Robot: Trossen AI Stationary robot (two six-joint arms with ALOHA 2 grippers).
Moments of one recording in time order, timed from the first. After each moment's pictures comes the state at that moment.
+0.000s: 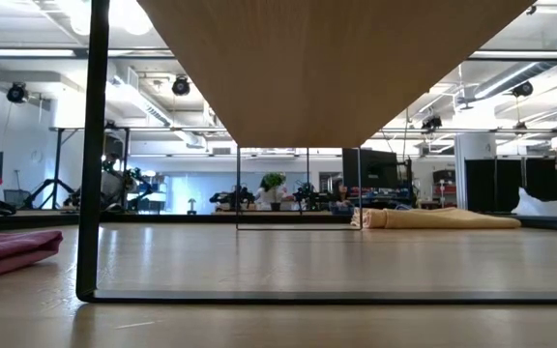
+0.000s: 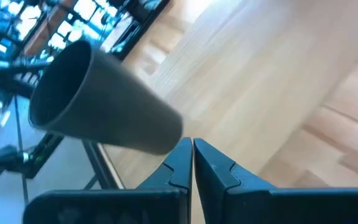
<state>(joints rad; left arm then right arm) -0.25 1.72 2.09 -1.29 -0.06 -0.31 0.67 1.37 1.21 -0.68 0.68 1.38</state>
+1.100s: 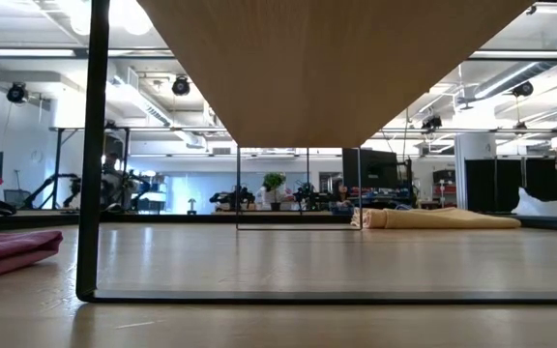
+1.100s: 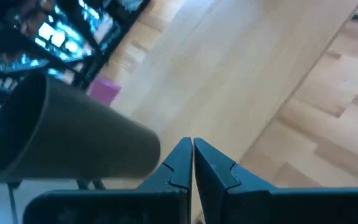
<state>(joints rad) -0.27 1.73 1.78 -0.99 0.02 -0.38 0.68 1.37 1.21 -0.76 0.67 1.46</state>
